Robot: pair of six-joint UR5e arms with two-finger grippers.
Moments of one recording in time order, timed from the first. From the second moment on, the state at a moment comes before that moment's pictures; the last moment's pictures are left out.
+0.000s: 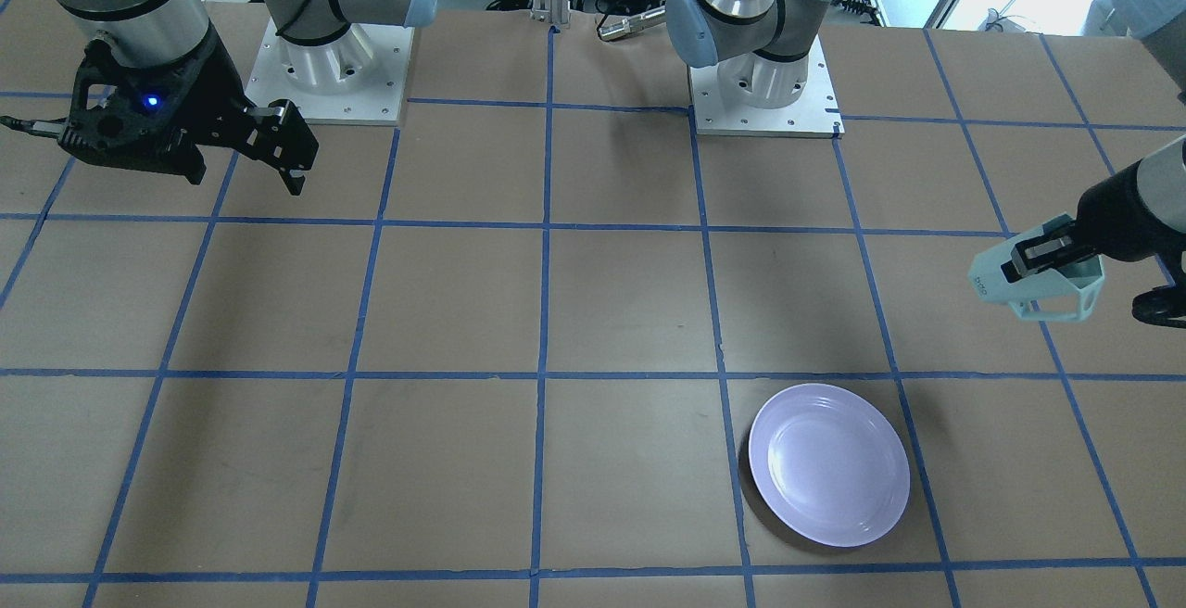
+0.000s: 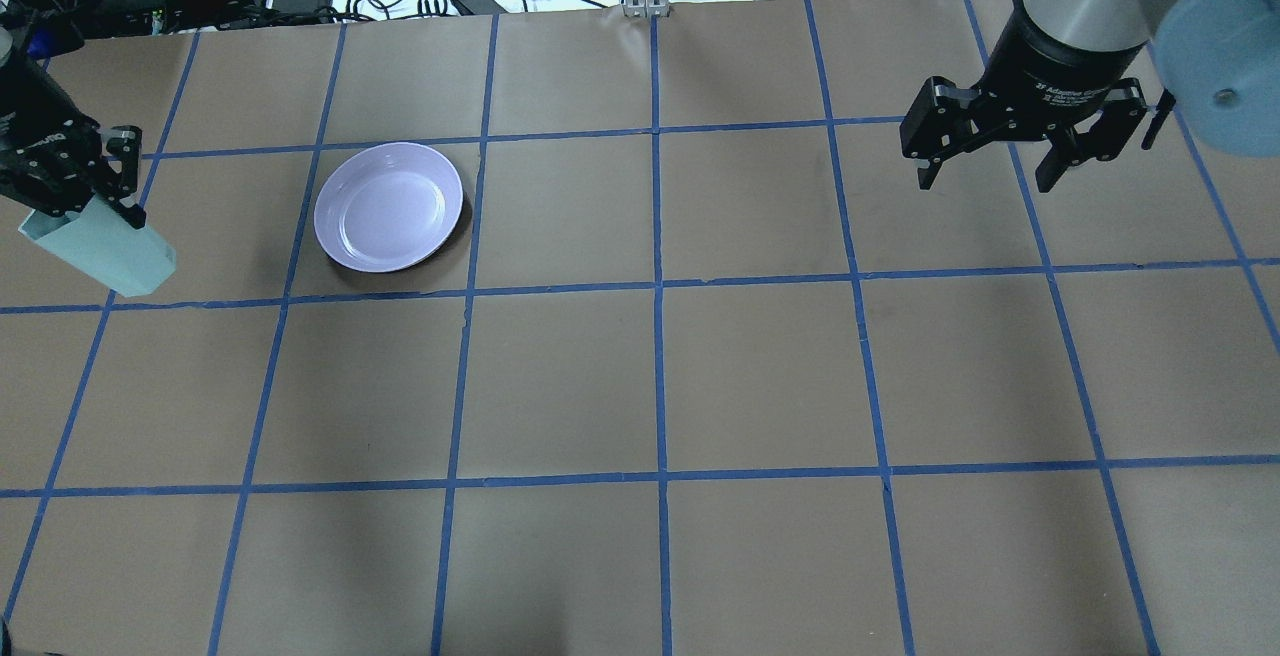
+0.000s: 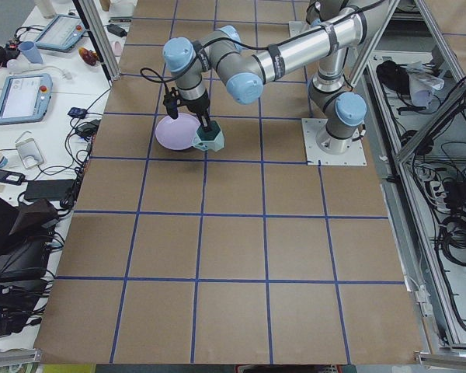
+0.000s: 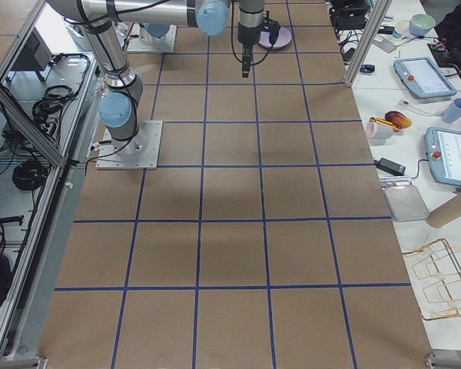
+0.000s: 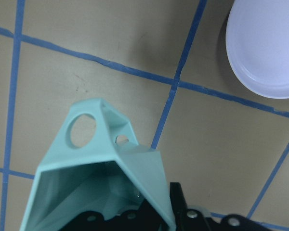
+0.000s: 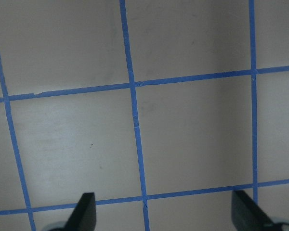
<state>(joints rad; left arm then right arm) -1.15 -1.79 -1.47 -1.61 1.62 0.15 1.52 -1.59 1.63 -1.60 -1.59 0.04</state>
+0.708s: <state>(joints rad) -1.31 -1.84 -1.42 -1.46 1.62 0.04 1.52 -1.60 1.63 -1.60 -1.59 0.04</state>
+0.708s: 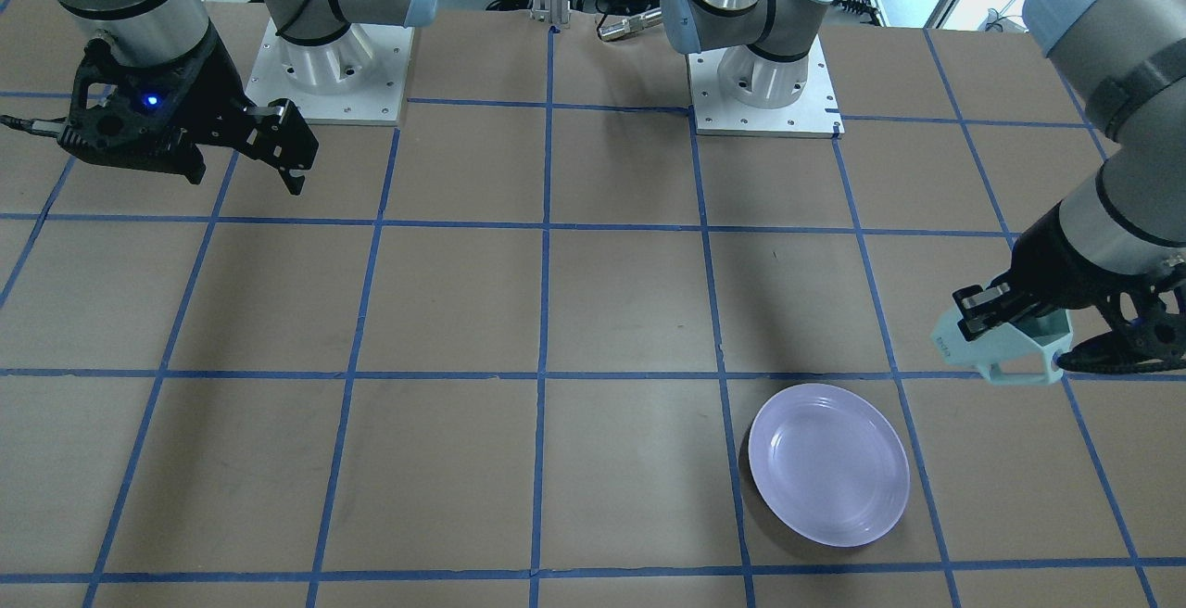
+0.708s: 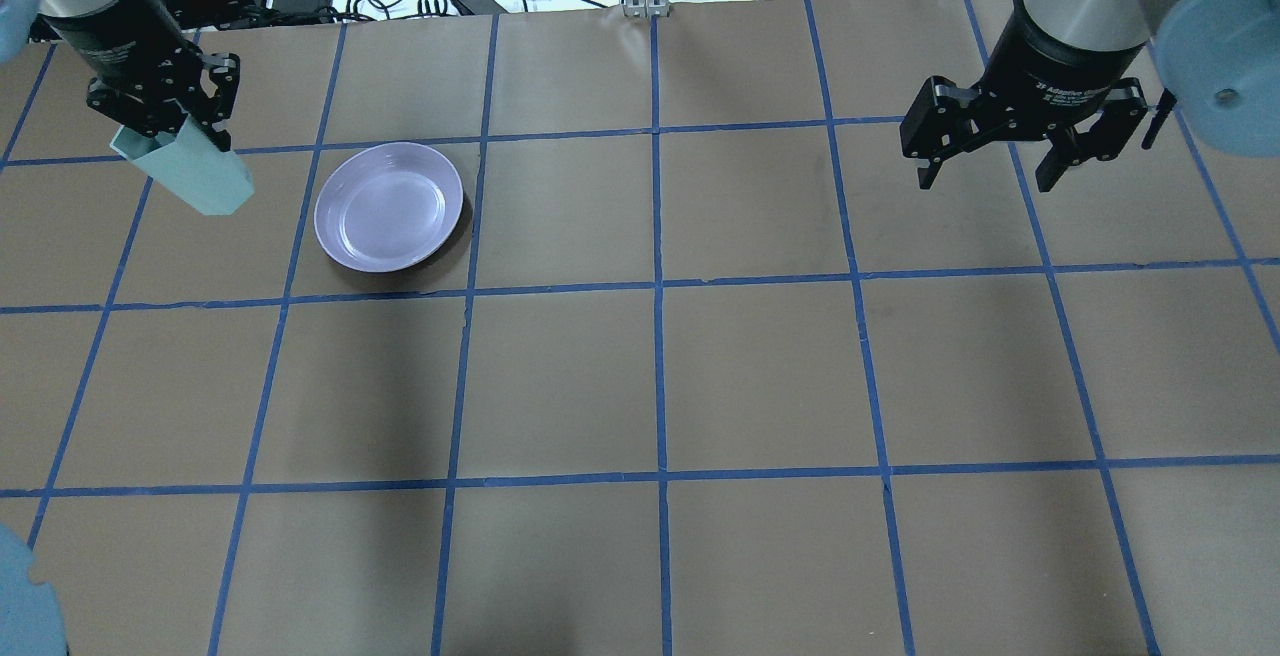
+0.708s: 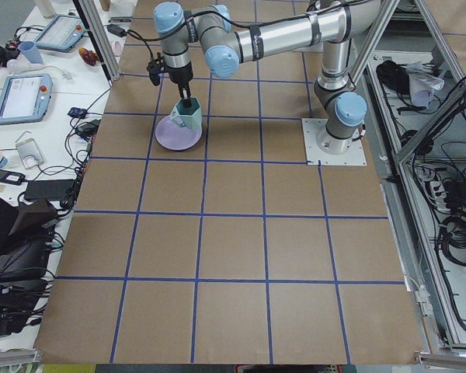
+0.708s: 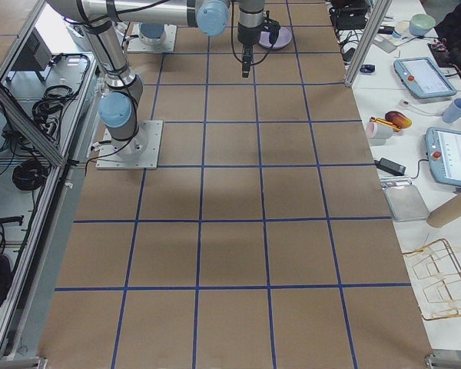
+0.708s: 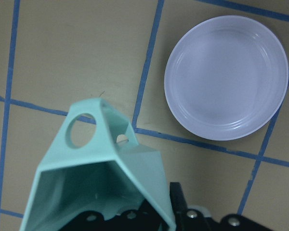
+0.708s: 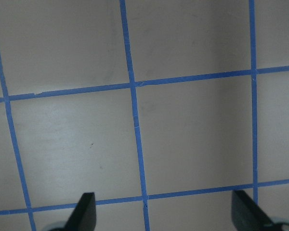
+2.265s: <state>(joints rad) -1.46 -2.07 -1.49 -1.11 1.59 -0.03 1.52 -1.60 1.63 -1.60 -1.59 0.04</state>
